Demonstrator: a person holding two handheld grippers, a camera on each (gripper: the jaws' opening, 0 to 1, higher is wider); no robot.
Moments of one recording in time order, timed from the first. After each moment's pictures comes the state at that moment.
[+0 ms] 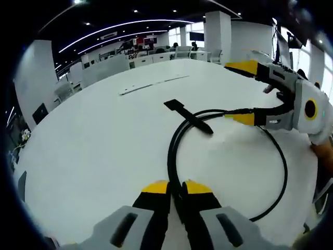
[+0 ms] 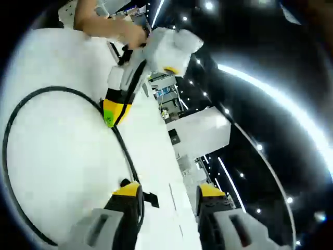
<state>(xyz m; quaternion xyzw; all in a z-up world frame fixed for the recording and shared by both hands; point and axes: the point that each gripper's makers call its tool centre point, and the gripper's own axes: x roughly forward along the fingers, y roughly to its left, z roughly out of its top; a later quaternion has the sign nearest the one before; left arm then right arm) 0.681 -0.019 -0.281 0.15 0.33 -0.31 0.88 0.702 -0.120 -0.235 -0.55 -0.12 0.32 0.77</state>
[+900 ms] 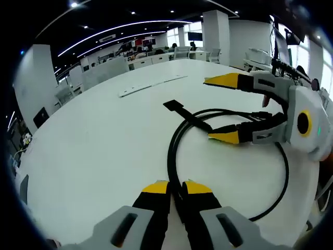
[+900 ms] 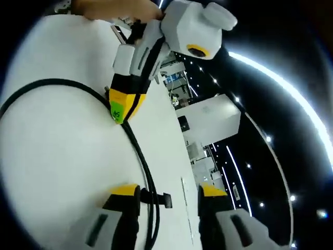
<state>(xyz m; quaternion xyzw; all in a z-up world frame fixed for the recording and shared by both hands) 0.681 -0.019 -0.279 0.16 0.32 -0.31 0.88 0.705 -0.101 -0.237 -0.61 -0.11 0.27 0.74</state>
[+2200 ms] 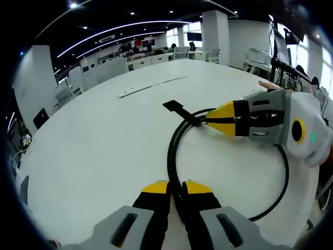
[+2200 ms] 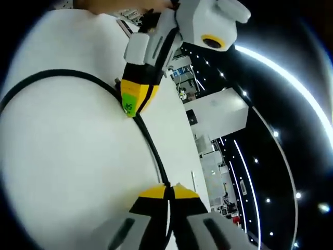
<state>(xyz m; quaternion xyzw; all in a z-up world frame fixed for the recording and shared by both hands) 0.680 -0.020 -0.279 0.17 0.32 -0.32 0.88 0.709 -0.100 -0.261 -0.59 -0.05 0.30 0.75</state>
